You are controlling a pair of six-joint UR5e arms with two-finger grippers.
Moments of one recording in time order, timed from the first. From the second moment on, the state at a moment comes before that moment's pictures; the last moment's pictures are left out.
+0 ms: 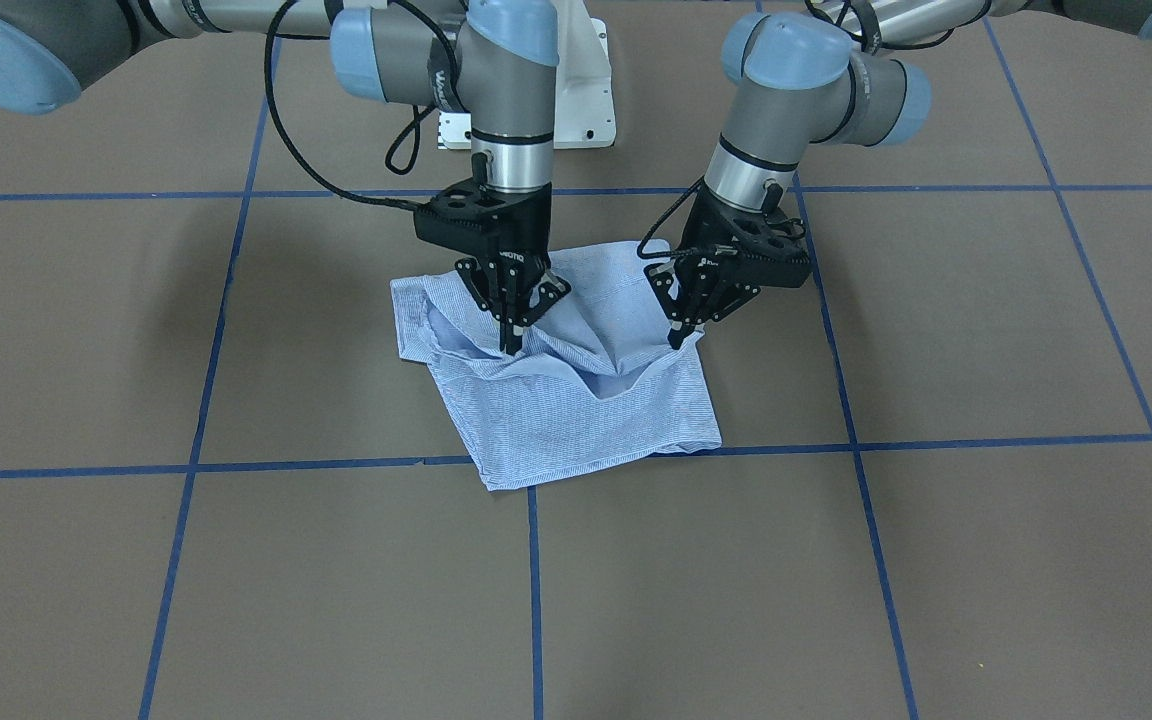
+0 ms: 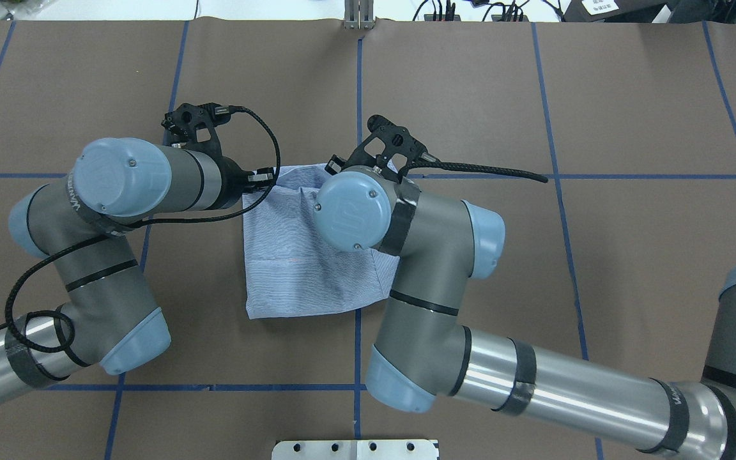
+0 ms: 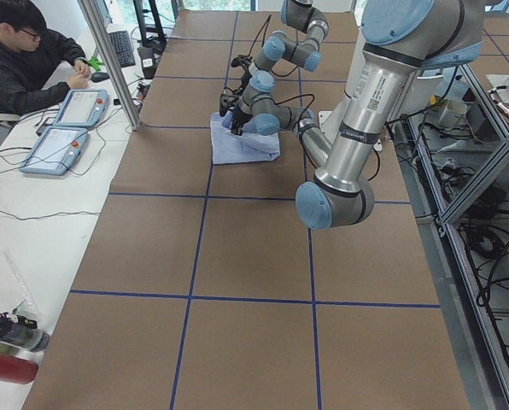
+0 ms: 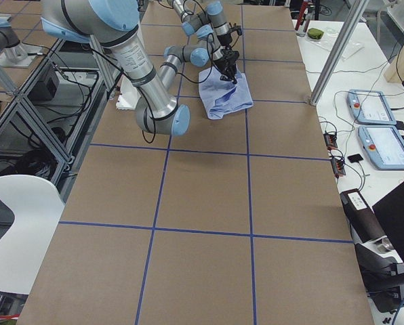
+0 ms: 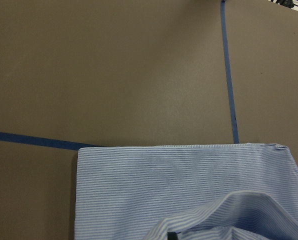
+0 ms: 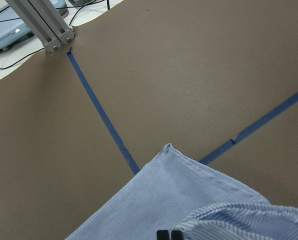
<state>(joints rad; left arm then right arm) -0.60 -2.04 -1.75 -2.00 -1.66 -1.33 0.44 -0.71 1.54 -1.55 1.30 1.87</state>
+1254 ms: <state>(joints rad) -0.65 -2.11 -1.43 -2.24 -1.64 -1.29 0.52 -0.61 1.17 -1.32 1.36 1.78</state>
